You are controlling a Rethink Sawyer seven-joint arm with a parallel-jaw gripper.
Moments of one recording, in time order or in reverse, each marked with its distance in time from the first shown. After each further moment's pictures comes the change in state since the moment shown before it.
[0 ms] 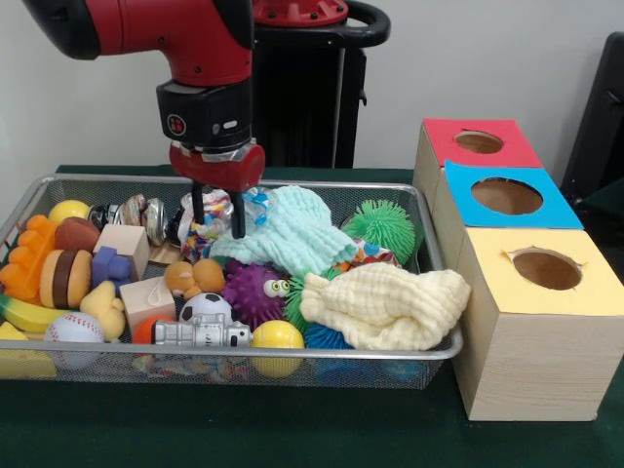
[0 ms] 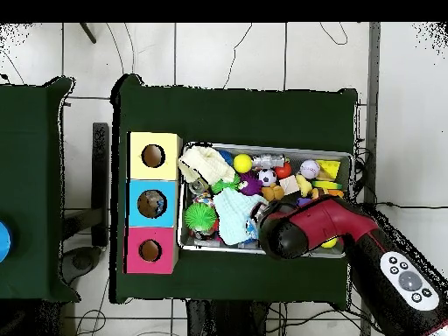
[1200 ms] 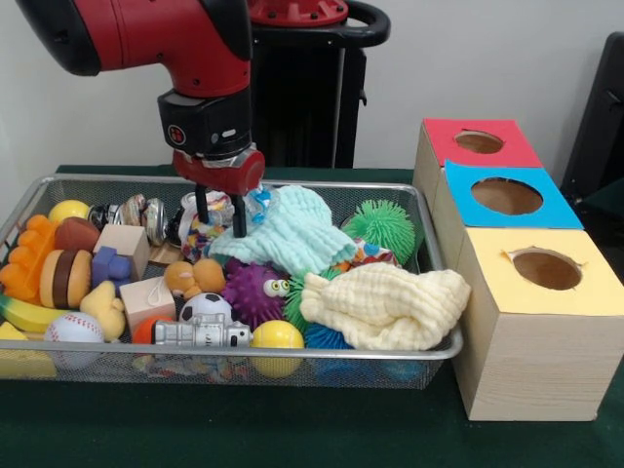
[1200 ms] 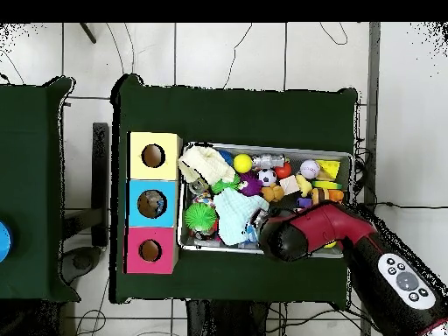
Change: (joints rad) arm 0.010 0.029 -0.055 -0.002 0.025 0.000 0.000
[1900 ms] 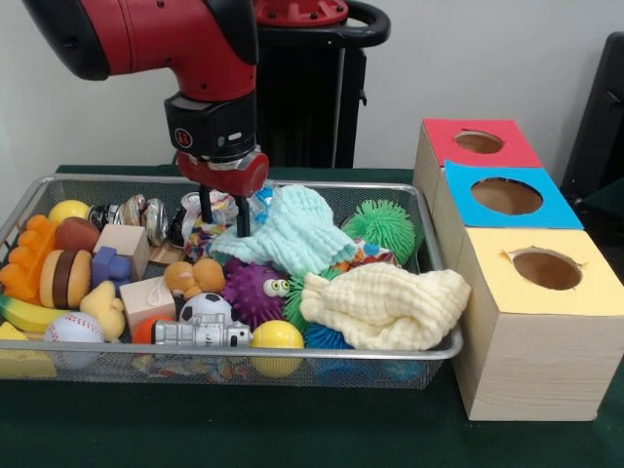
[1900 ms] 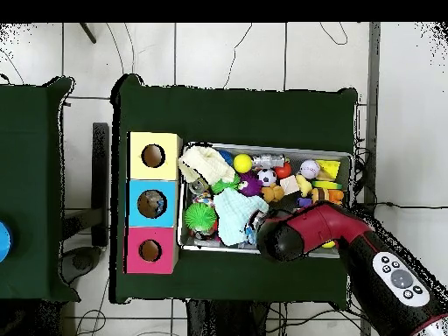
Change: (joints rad) arm 0.026 0.003 -0.024 -0.003 0.000 0.000 0.000
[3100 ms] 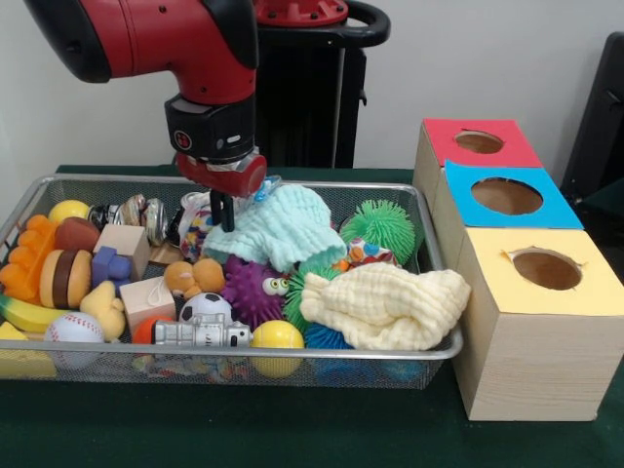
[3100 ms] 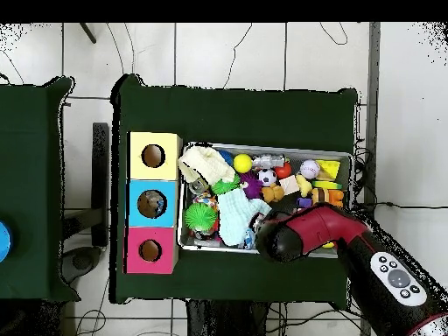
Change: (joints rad) arm 0.023 0.000 -0.039 -0.006 0.009 0.000 0.000
